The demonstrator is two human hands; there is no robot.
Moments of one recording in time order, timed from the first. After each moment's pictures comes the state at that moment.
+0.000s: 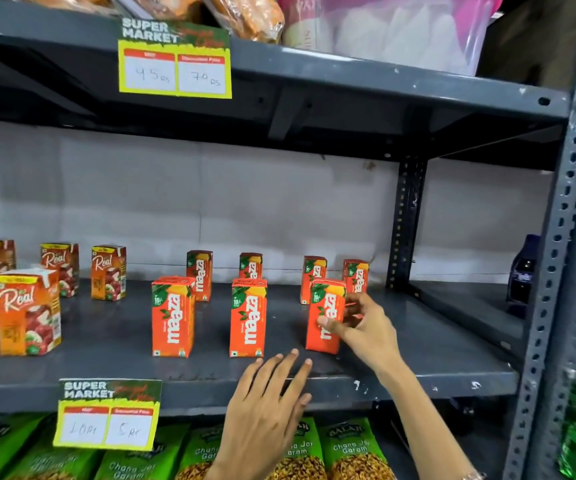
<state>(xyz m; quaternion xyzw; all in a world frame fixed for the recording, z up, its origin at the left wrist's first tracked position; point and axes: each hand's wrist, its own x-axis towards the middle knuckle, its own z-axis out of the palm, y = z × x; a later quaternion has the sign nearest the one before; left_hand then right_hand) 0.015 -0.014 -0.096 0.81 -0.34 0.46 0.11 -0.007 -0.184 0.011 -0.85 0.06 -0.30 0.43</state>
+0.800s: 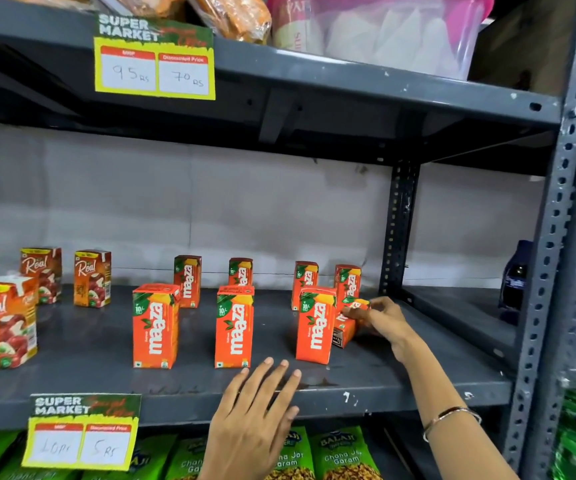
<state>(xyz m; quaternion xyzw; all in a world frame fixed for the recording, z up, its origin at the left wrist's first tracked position) 0.021 -0.016 -0.098 0.79 -0.33 0.51 0.10 0.048 -0.261 0.017 -0.75 0.17 -0.21 0.60</state>
